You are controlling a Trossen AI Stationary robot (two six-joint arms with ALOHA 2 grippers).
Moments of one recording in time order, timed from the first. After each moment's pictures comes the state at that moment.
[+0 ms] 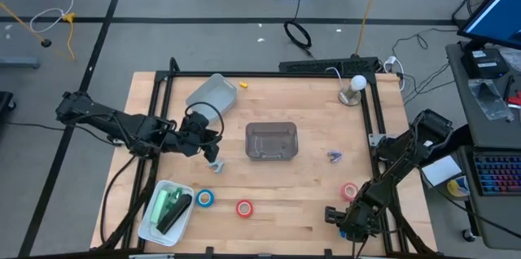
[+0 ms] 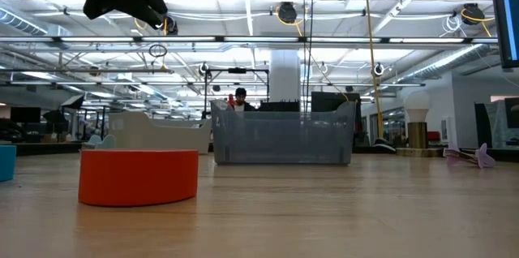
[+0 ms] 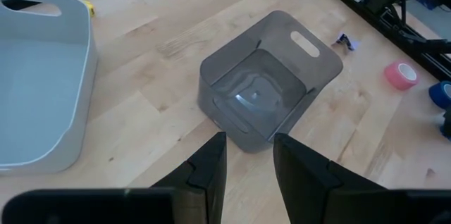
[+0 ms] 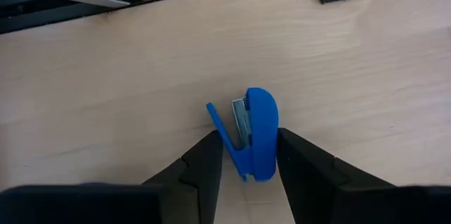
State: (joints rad) left arm -0.29 1.10 0.95 -0.68 -0.55 -0.95; right arm 0.93 1.61 0.71 -0.21 -0.19 -0.38
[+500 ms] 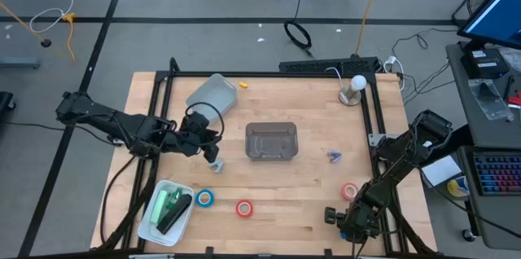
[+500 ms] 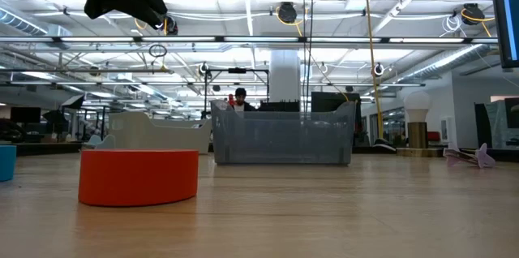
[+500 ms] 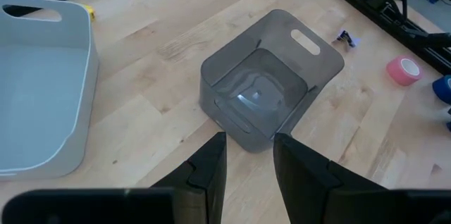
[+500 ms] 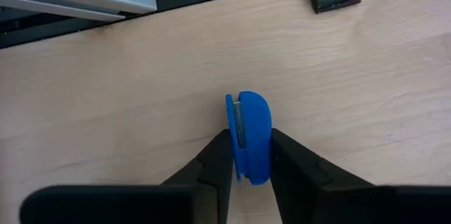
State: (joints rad) left arm -0.29 1.10 0.95 -0.68 -0.55 -0.92; right arm 0.92 1.61 0.71 -0.19 -0.18 -0.36
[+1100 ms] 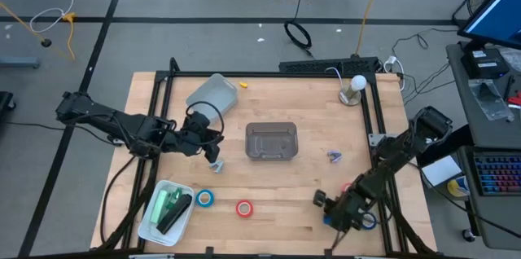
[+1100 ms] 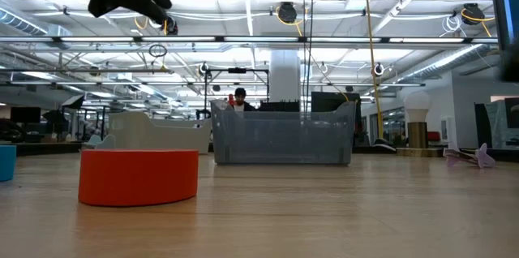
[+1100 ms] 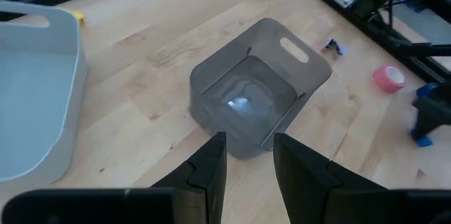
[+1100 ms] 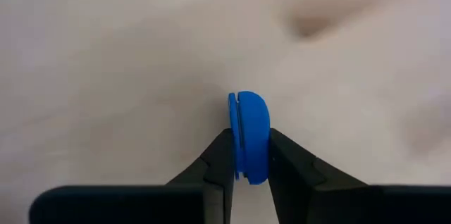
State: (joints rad) left arm -0.29 1.10 0.95 -0.63 -0.55 -0.90; right arm 0.80 1.56 0.71 -0.21 0.00 -0.31
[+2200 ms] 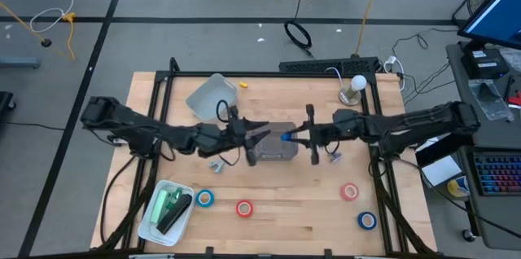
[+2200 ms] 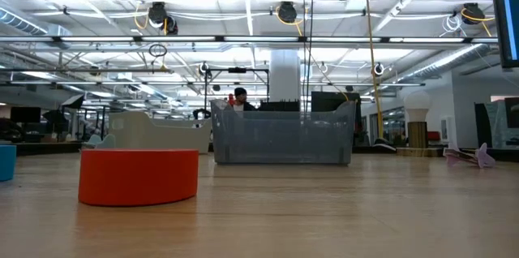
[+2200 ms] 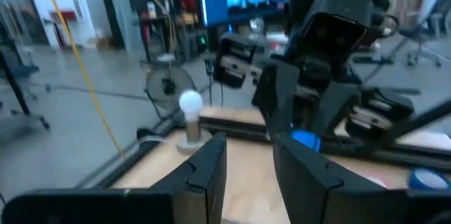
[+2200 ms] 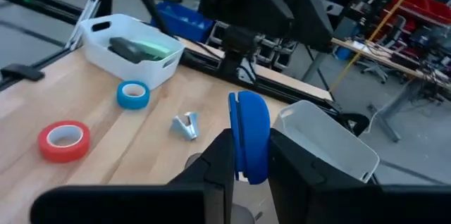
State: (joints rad) left arm -0.20 1.48 0.95 0.53 -0.55 0.04; right arm 0.05 1.12 0.71 0.21 0.02 -0.33
